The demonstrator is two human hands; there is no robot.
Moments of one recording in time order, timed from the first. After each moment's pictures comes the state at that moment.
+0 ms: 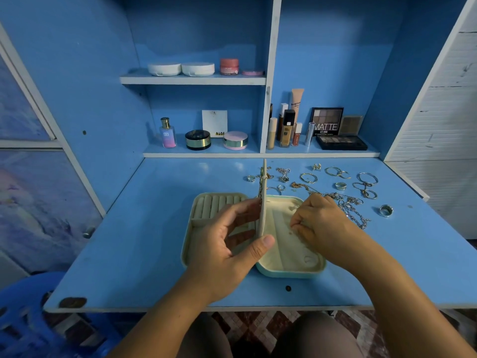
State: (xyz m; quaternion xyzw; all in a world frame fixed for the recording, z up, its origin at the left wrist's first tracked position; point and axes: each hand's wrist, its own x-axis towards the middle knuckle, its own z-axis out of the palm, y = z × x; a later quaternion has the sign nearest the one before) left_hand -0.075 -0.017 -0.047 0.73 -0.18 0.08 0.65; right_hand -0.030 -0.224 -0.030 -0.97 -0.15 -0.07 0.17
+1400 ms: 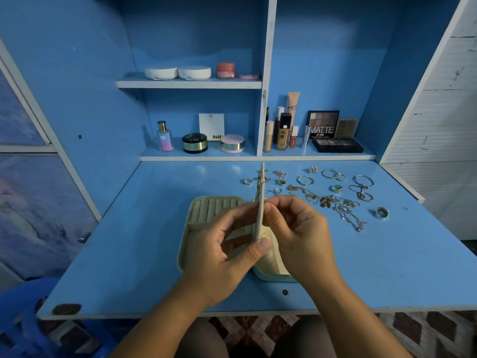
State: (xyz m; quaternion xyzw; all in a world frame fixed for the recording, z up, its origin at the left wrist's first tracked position) left_hand -0.072 -0.017 -0.048 0.73 -0.21 0.09 0.65; right_hand -0.058 -0.163 -0.031 -0.70 -0.10 -0.17 0.69
